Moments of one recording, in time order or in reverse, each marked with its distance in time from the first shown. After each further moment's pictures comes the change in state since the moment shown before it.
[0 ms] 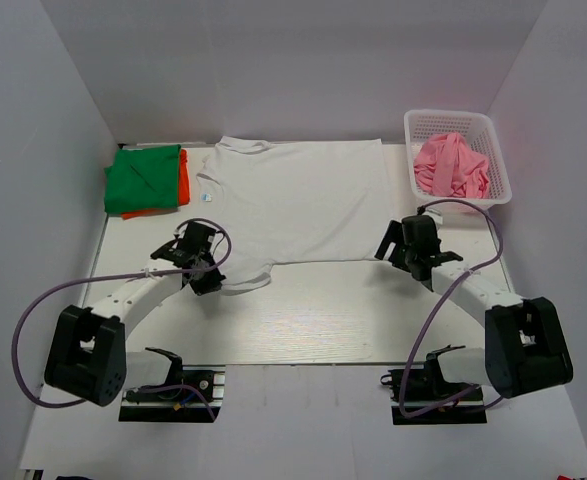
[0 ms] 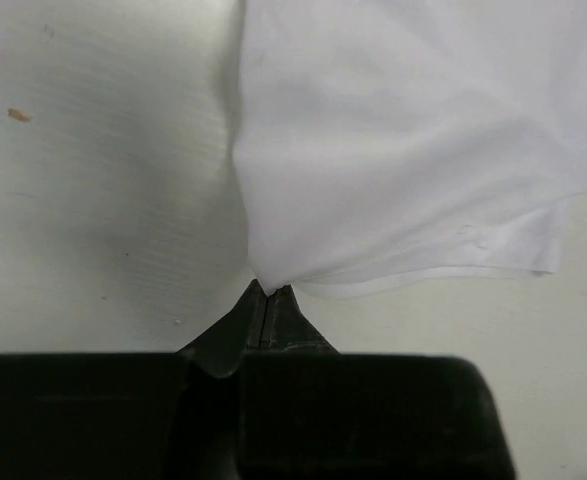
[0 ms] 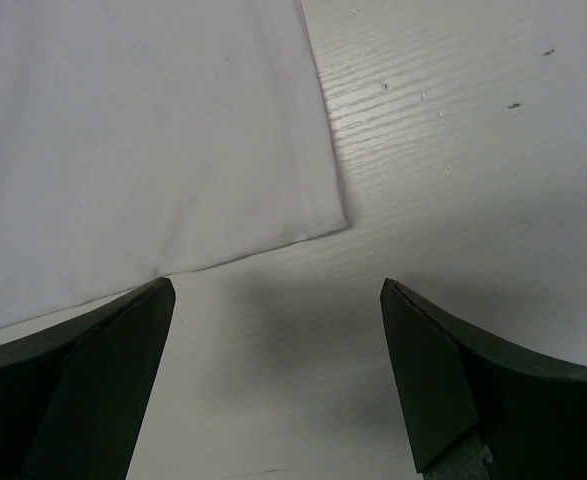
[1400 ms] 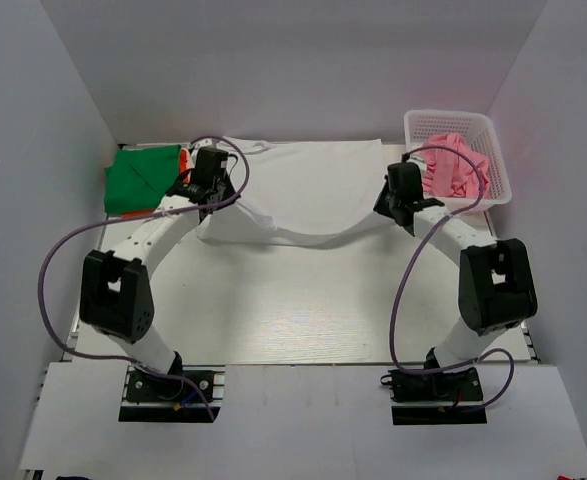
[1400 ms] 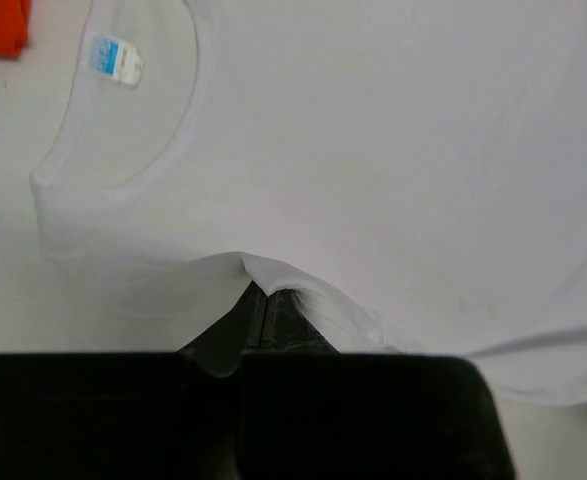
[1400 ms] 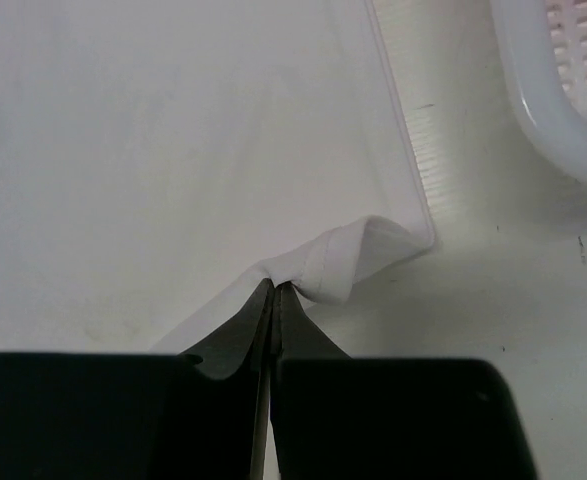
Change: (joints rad) left arm 0.013 0.311 0.572 0.203 -0.131 0.176; right arm 0.000 0.378 0.467 0.019 0.005 -0.042
